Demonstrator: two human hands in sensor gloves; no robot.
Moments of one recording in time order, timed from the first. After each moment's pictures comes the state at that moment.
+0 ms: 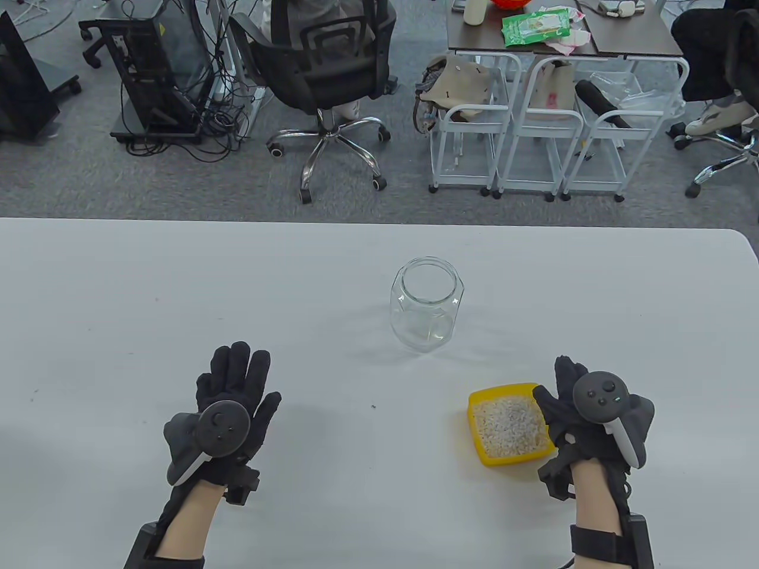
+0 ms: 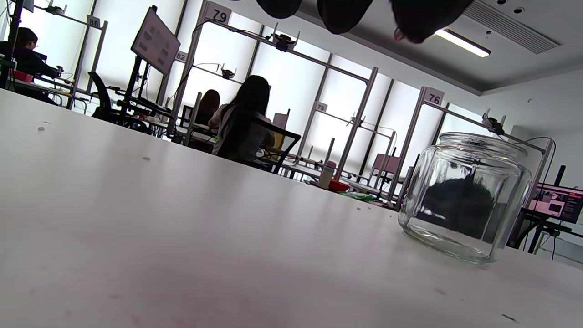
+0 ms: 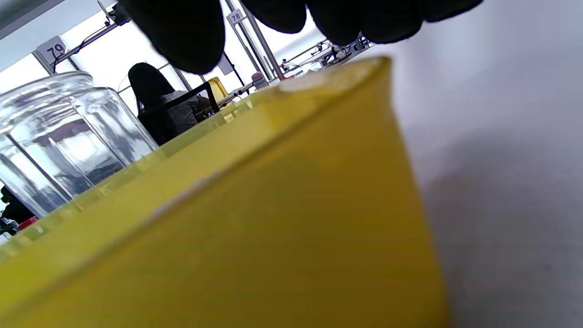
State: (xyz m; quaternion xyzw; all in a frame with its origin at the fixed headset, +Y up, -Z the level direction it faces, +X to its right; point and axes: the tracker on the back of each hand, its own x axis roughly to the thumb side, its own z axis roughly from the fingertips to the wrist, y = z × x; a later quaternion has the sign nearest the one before) left_hand -0.253 -0.719 -0.277 0.08 -0.07 0.17 0.98; right_hand 0.279 -0.728 -0.295 -0.12 0.01 0.96 0.26
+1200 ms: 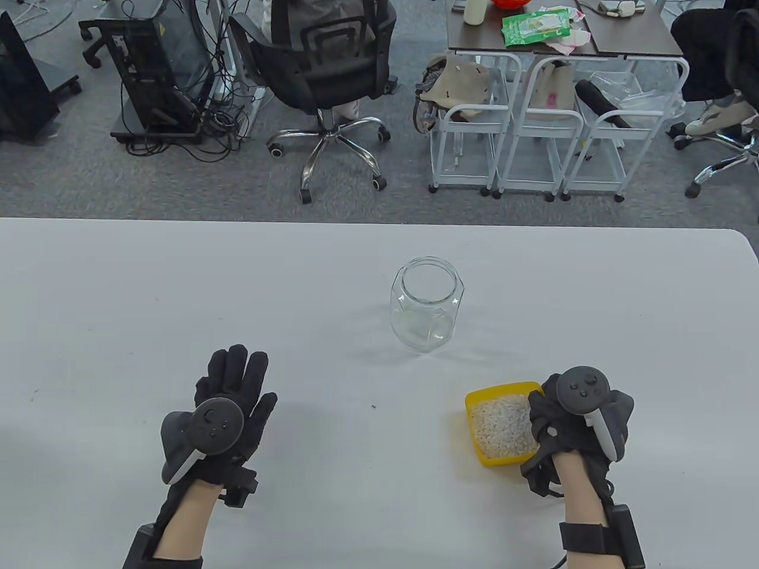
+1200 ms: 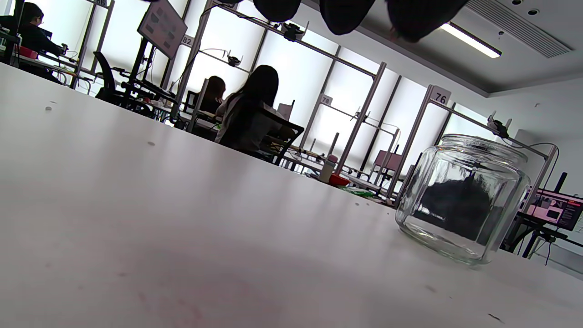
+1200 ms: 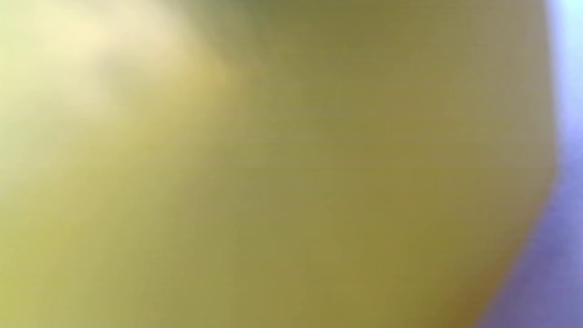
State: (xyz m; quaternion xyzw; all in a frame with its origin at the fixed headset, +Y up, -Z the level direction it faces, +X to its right) left_hand -0.258 -0.718 -0.277 0.06 -0.07 0.19 0.98; right_hand 0.261 -0.737 -0.301 -0.15 0.05 0.94 0.30
